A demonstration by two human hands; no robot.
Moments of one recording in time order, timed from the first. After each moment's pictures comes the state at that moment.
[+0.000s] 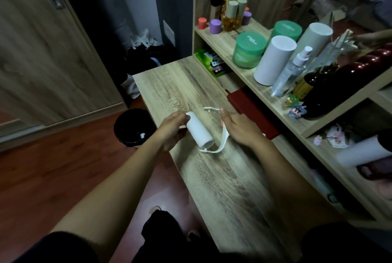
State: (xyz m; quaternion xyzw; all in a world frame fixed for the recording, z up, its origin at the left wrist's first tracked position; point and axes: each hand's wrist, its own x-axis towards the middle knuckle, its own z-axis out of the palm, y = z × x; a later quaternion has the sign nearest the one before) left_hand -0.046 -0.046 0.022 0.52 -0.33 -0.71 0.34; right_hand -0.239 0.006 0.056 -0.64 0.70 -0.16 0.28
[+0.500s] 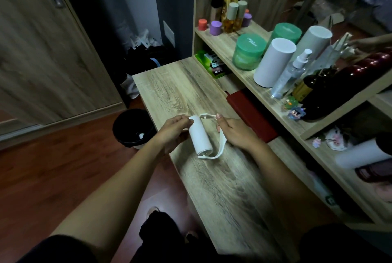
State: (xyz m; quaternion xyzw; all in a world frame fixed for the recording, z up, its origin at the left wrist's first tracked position) left_hand -0.048 -0.040 0.021 0.49 -0.35 -0.73 0.32; right_hand -0.236 0.005 0.043 -0.63 0.68 -0.17 0.32
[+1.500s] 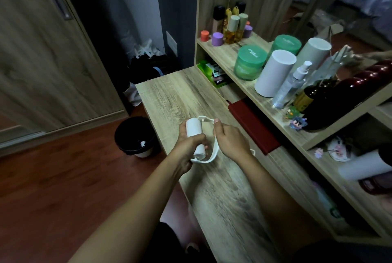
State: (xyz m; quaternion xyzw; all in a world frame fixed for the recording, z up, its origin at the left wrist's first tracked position) left_hand -0.078 -0.009 0.040 0.47 -0.28 -0.75 0.37; right_hand -0.205 0.004 0.050 -0.58 0.75 -0.21 0.24
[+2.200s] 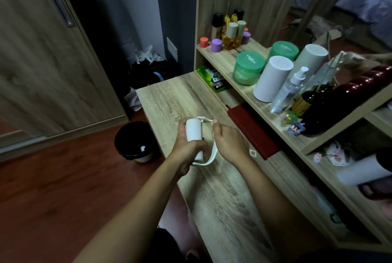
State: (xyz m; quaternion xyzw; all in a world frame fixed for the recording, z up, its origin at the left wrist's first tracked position) left_hand -0.075 -0.008 0.053 0.49 -0.39 -0.69 0.37; right_hand -0.200 0.002 0.064 -0.57 0.76 -0.21 0.21
